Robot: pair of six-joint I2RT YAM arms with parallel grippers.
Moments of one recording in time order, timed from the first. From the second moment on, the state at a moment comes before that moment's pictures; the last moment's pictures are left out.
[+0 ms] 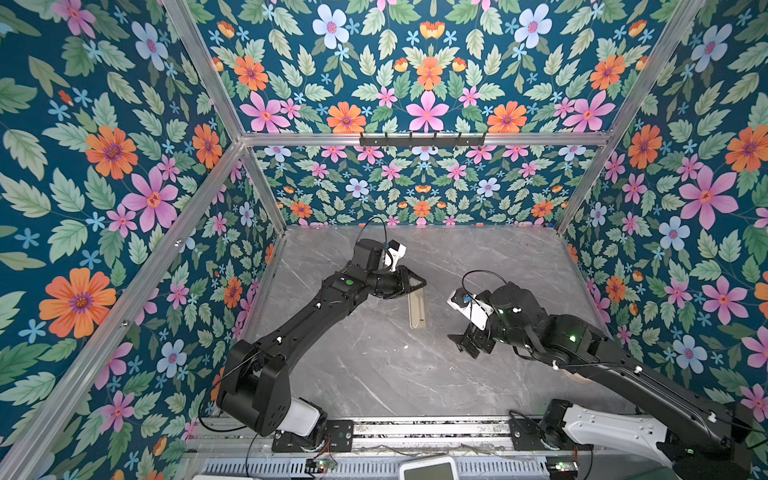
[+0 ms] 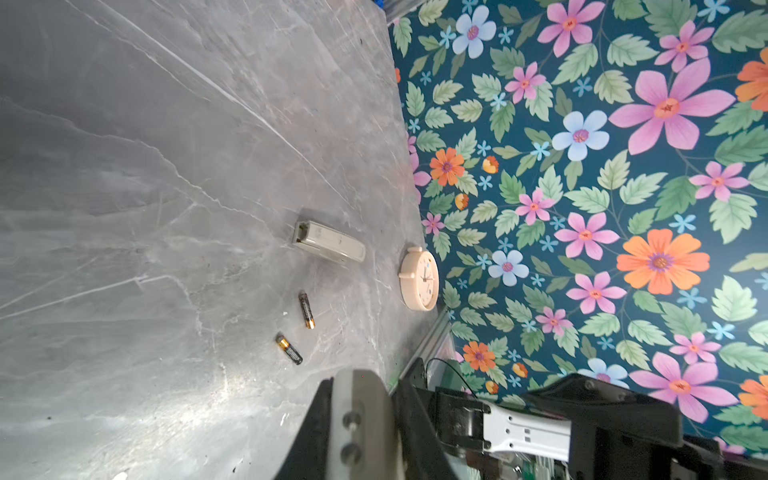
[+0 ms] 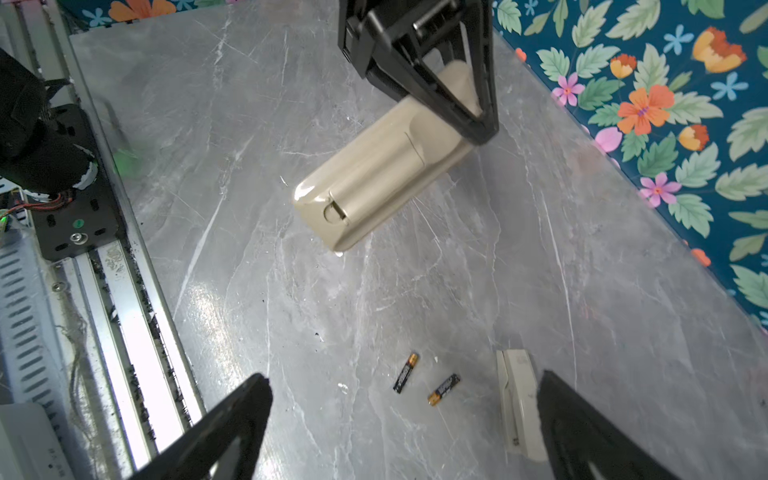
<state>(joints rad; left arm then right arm) -0.53 1.48 1.14 -0.27 0.71 -0.75 0.90 1.05 1.10 -0.73 0.02 -0.21</state>
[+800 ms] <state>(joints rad) -0.53 1.54 1.10 -0.12 0.96 -0.81 0.85 1.26 1.21 -0.66 -0.14 -0.36</state>
